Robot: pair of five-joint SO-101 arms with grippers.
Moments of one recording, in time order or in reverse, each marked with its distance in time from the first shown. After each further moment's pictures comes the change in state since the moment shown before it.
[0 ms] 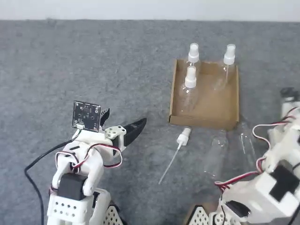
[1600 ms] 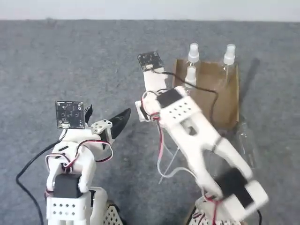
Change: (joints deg) left arm -9.8 0.0 0.0 -2.0 0.0; right arm -73.8 -7.9 -10.3 9.1 -54.4
